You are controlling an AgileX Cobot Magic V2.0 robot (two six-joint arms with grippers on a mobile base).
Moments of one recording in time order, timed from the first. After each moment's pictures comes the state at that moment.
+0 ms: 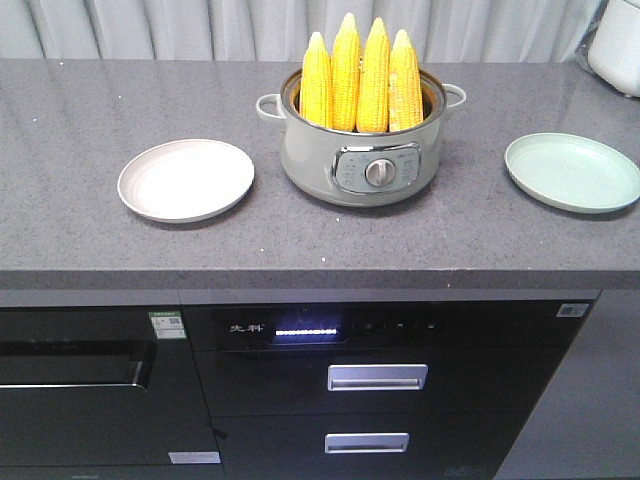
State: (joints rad) left arm 0.07 -0.01 0.02 0.03 0.14 -0.06; right arm 0.04 -0.01 0.03 0.01 0.10 0.10
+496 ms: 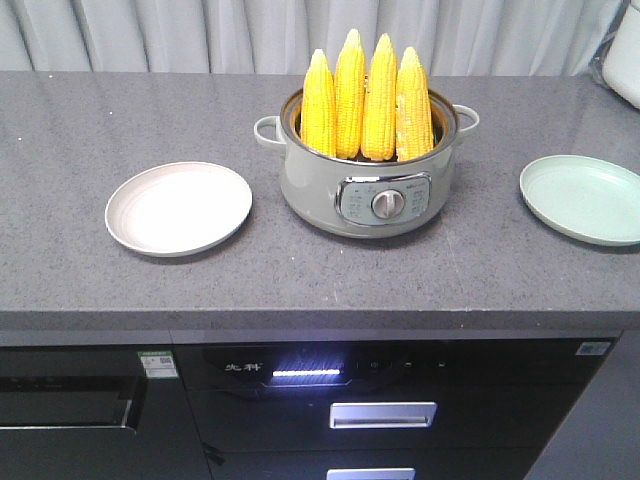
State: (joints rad) left arm 0.07 -0.01 0.02 0.03 0.14 -0.06; right arm 0.04 -0.01 0.03 0.01 0.10 0.10
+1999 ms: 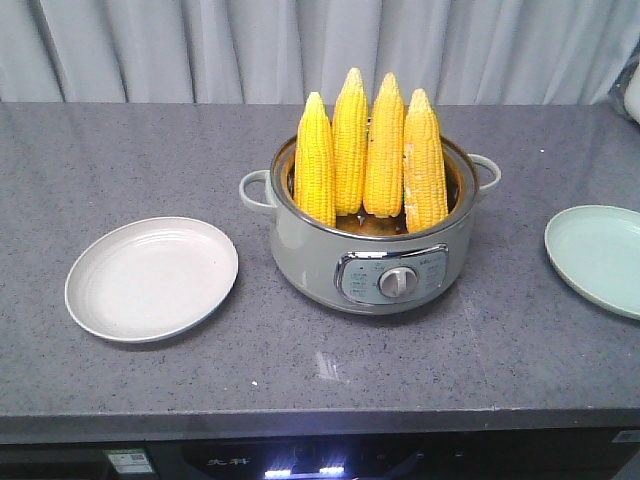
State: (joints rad) left arm 0.07 -0.01 0.02 0.03 0.14 -0.06; right arm 0.04 -0.01 0.03 0.01 0.10 0.10
